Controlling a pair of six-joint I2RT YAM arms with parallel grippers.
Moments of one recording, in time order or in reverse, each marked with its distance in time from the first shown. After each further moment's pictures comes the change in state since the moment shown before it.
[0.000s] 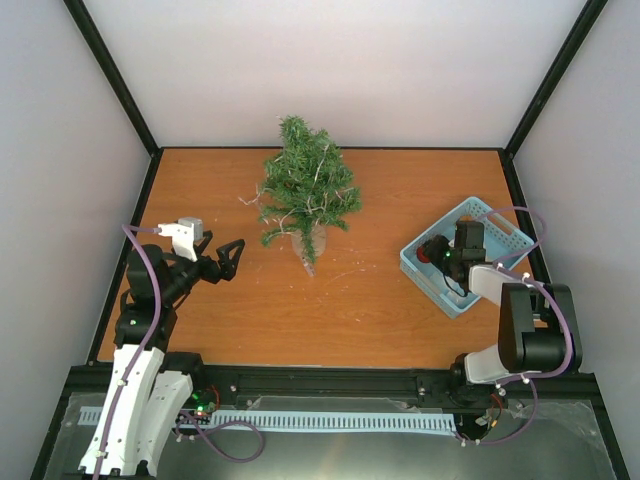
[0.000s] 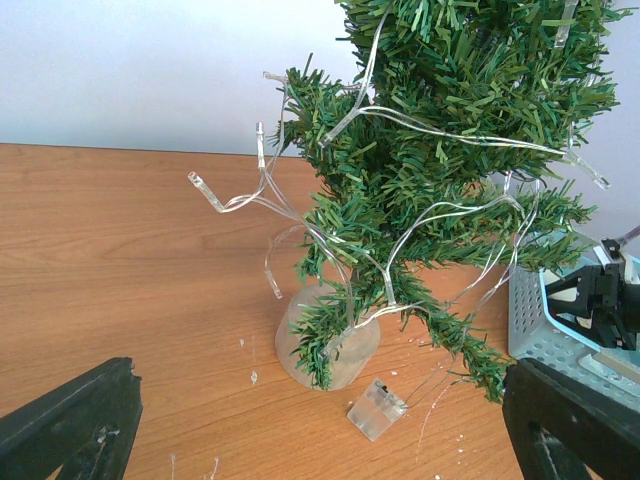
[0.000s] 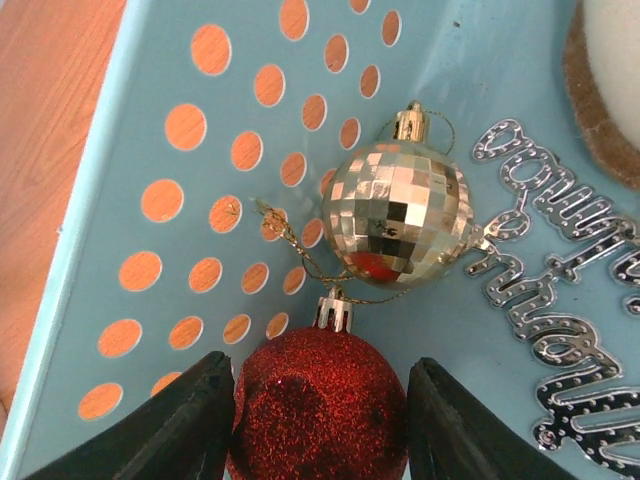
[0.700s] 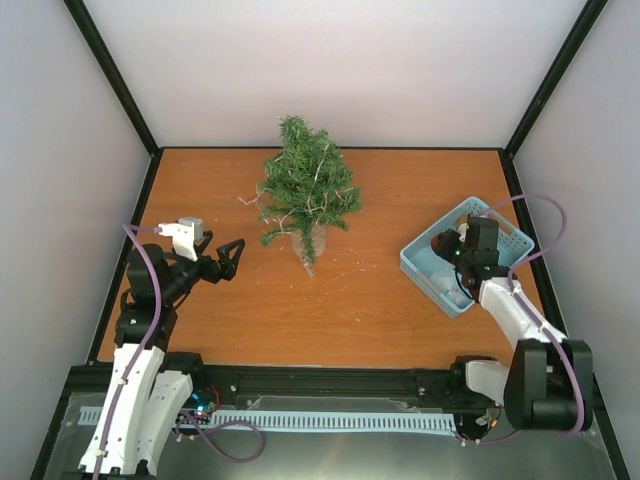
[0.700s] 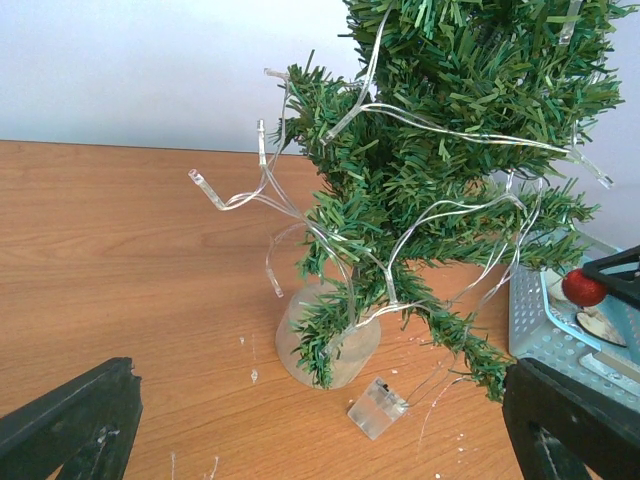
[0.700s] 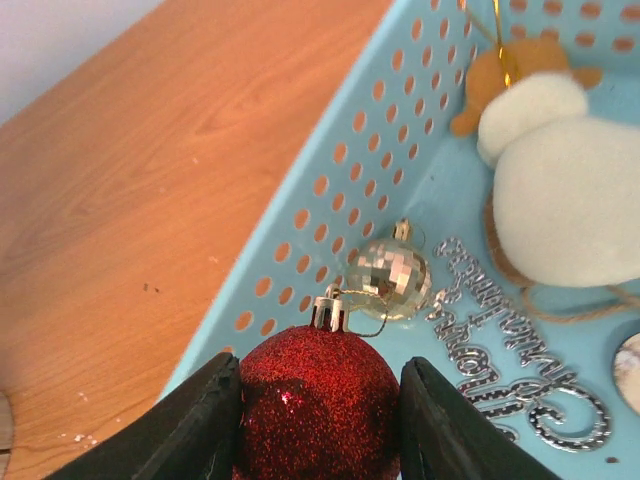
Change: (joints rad) left arm 0.000 0.004 0.000 0.000 0.000 0.000; right arm 0.000 -0.258 0.009 -0.158 0.119 -0.150
